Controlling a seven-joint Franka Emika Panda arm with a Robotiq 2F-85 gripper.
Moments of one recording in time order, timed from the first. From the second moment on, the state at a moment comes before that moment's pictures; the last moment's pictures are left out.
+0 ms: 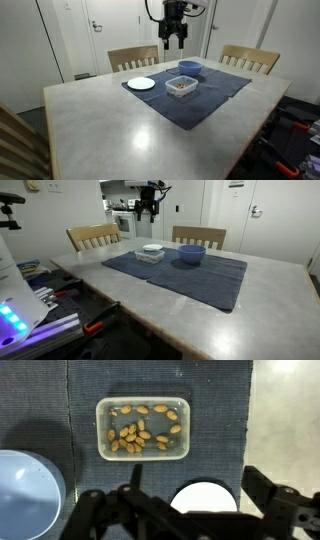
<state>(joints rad) 0.11 0.36 0.04 -1.81 0.05 2.02 0.05</state>
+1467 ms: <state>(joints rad) 0.14 0.44 0.07 -1.93 0.10 2.21 0.22</state>
